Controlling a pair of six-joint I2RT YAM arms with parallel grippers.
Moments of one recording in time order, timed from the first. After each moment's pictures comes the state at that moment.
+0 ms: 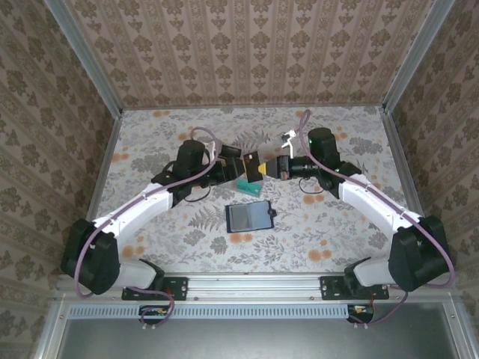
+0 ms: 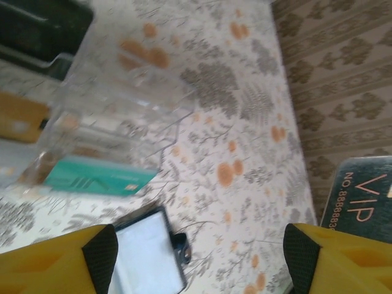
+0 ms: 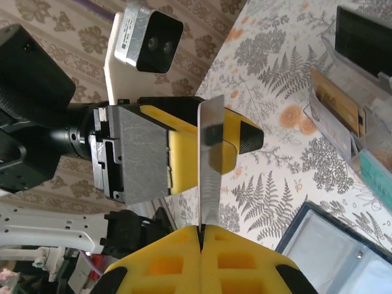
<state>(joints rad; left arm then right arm) -0.57 1.35 0.90 -0.06 0.48 -0.77 0.35 1.38 0.99 -0.09 -0.88 0.55</state>
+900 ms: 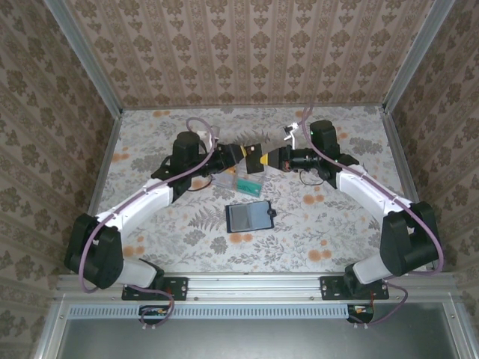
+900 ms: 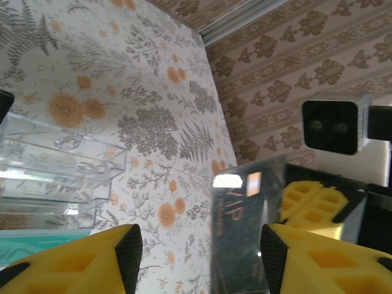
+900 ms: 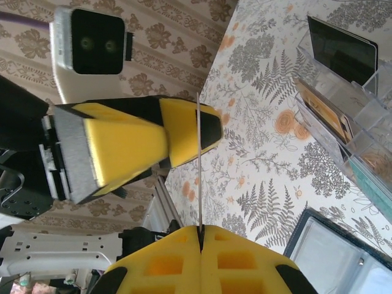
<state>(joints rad) -0.54 1.39 0.94 0.11 0.55 -0.88 0.30 1.48 1.03 -0.06 -0.93 0.66</state>
